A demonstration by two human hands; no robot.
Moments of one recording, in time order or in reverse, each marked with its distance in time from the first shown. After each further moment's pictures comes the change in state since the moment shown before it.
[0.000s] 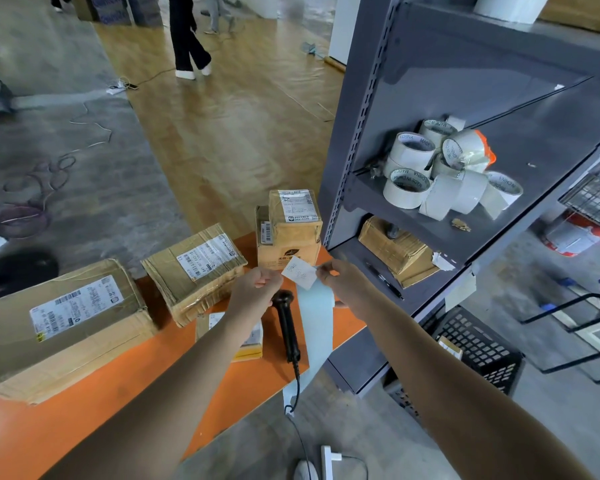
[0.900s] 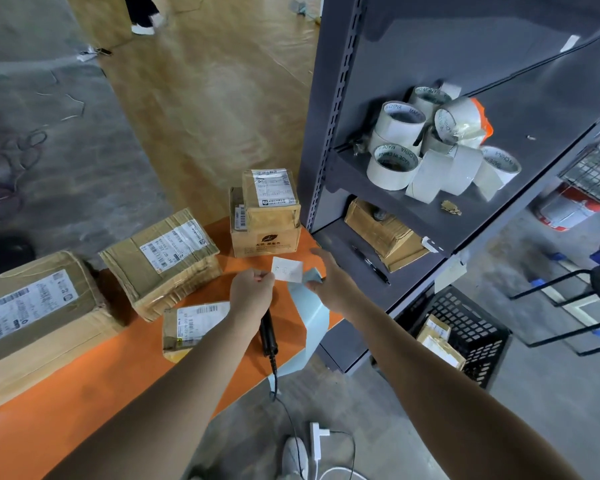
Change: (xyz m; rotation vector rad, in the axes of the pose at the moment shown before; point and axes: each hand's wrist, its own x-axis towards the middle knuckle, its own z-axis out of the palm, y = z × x) left_hand 0.035 -0.021 0.064 0.081 0.136 -0.232; right_hand 0.030 0.050 -0.014 -0.260 -0.056 -0.144
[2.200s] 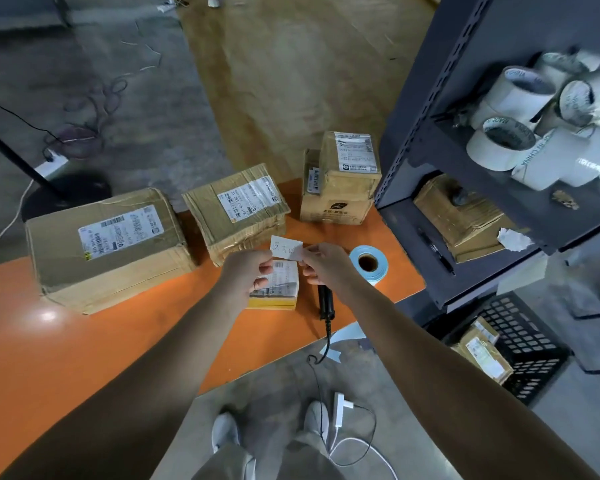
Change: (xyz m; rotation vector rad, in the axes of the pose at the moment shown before) left_hand -0.009 -0.041 -0.114 -0.366 0.051 -0.298; right_hand 0.008 -0.066 0.109 0.431 -0.171 0.095
